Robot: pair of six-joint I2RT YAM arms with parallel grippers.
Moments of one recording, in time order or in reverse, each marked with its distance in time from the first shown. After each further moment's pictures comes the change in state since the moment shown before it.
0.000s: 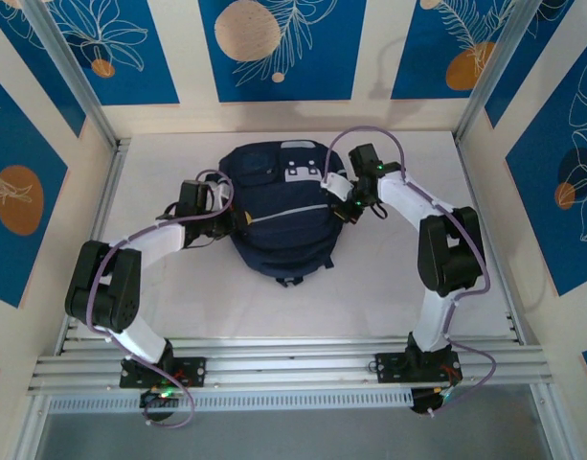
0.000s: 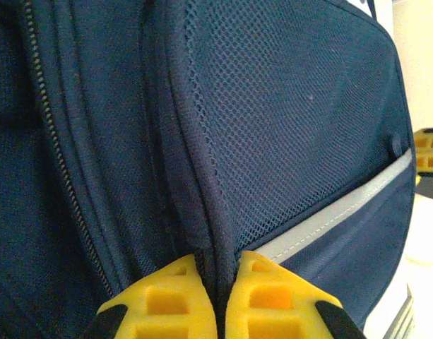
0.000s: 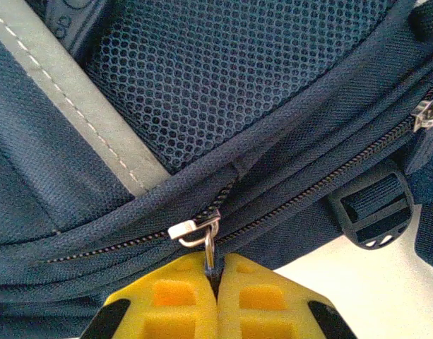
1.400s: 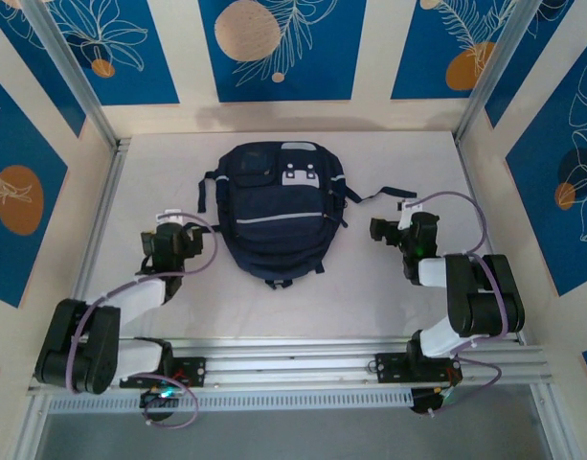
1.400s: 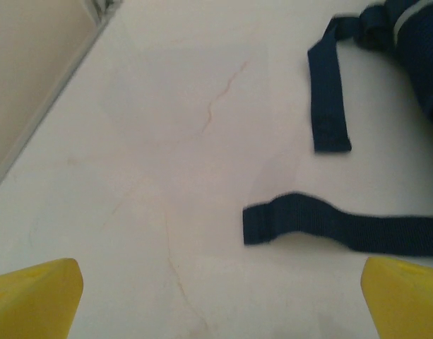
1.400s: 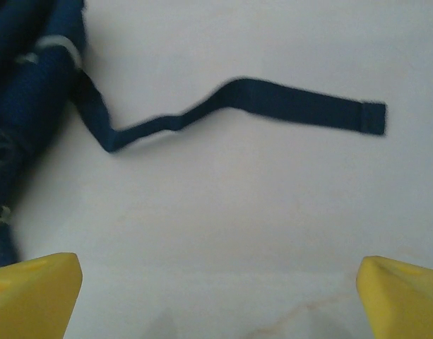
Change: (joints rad) left arm 0.062 -0.342 -0.537 0.478 -0.980 0.567; right arm -0.282 -0.357 -1.026 1.385 0.138 0.798
